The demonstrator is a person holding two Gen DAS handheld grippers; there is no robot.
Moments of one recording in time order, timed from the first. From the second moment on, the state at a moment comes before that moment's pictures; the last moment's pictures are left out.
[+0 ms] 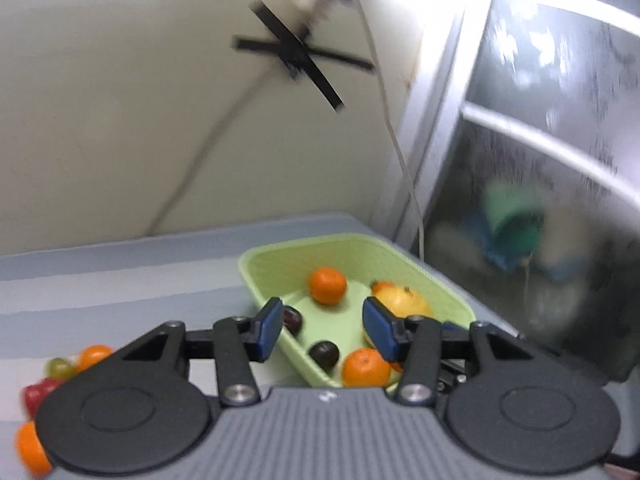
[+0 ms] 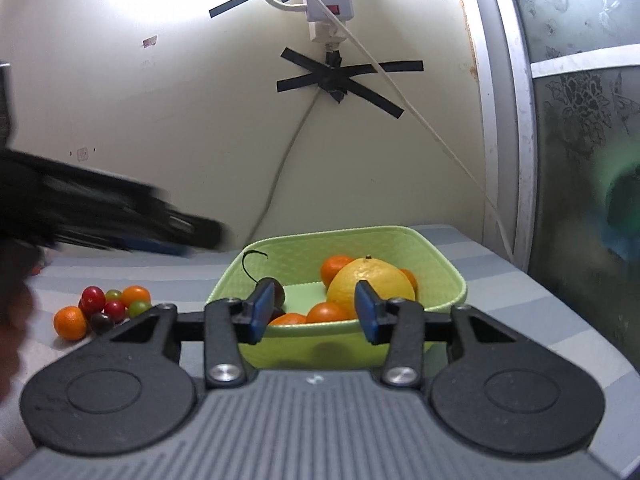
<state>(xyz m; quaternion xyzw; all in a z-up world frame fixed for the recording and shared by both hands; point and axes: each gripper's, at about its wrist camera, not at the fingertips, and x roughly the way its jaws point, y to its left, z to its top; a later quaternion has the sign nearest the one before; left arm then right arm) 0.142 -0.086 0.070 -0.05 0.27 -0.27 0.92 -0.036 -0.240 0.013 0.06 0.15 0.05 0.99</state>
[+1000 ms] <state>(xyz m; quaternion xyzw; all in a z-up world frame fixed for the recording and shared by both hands) 0.087 0.046 0.013 -0.02 0.31 -0.09 0.95 0.011 -0.127 0.011 0.02 0.25 0.21 0.95</state>
